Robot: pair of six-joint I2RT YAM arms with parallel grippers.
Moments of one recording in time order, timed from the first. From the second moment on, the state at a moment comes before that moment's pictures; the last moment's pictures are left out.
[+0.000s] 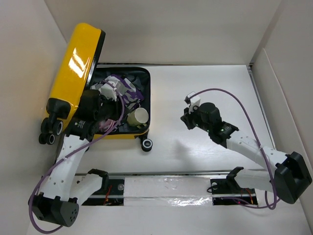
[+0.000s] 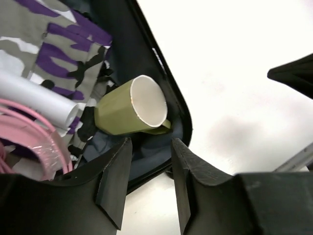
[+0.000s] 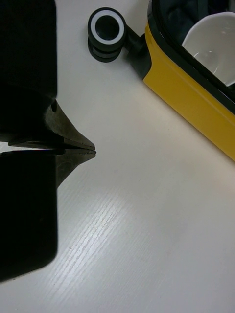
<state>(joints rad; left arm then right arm) -0.23 0.95 1.02 -0.60 0.32 -0.11 0.65 1.18 0.74 0.01 -0.06 0.06</state>
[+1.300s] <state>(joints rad) 0.29 1.50 1.65 -0.46 0.25 -0.60 0.57 0.96 0.64 0.11 -0.02 0.12</state>
